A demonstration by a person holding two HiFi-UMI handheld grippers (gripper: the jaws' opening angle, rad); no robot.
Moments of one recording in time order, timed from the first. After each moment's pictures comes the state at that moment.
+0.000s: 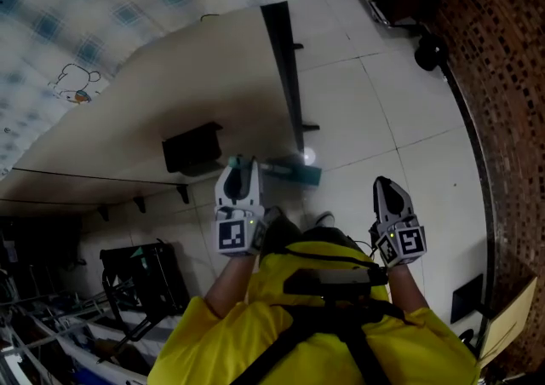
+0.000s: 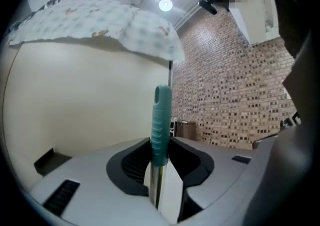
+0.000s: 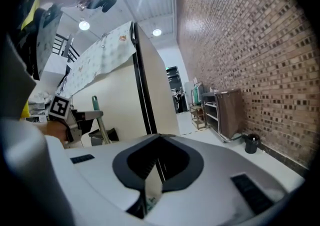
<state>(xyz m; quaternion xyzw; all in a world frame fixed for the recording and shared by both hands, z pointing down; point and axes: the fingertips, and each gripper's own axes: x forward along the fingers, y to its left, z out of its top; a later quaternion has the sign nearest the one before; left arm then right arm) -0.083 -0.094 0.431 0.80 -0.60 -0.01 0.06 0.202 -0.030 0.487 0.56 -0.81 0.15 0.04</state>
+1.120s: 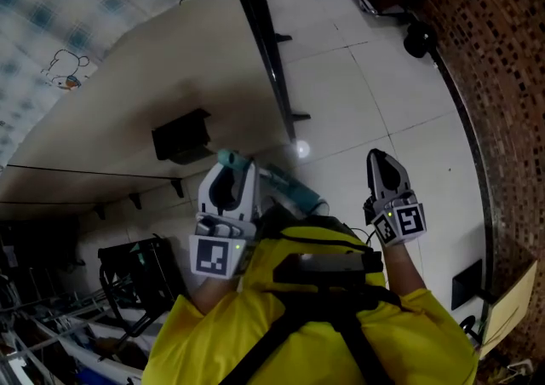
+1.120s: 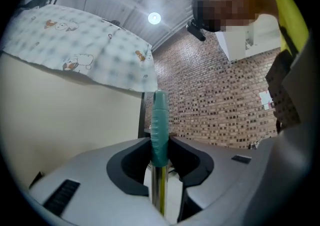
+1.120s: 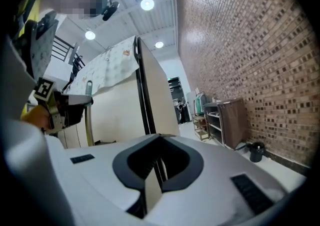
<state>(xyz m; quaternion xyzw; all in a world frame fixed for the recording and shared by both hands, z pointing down) -0.035 -0.029 0.331 0.86 -0.51 -0.04 0.00 0.210 -0.026 0.445 0.56 -0.82 0.12 -0.02</state>
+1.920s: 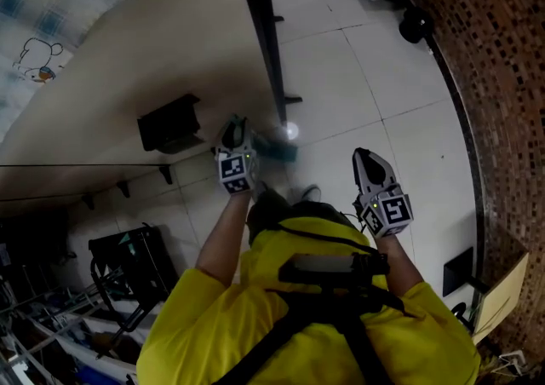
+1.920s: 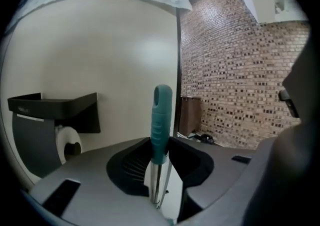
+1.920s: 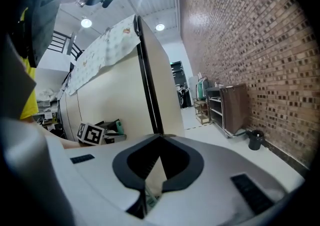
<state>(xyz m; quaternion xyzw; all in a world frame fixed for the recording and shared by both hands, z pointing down) -0.089 -0.151 0.613 0.78 -0.61 0.10 0.12 0.184 -0.025 0.522 0.54 -0.82 0.16 0.06</state>
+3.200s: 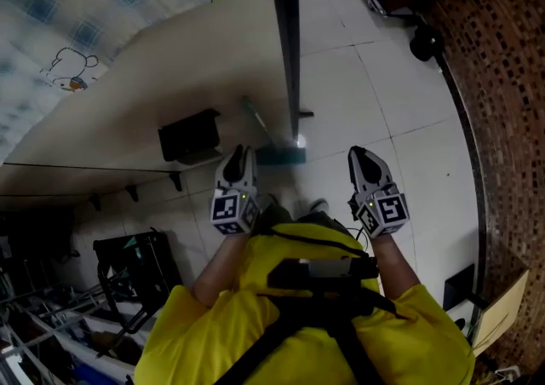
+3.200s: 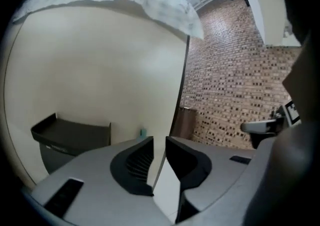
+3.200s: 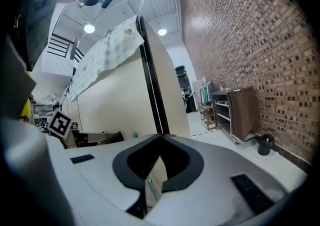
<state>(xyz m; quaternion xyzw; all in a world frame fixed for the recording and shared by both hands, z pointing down) -0.110 -0.104 0.513 0.79 -0.59 0.04 0.16 0.137 -0.078 0.486 0.52 -0.84 0.15 0.03</state>
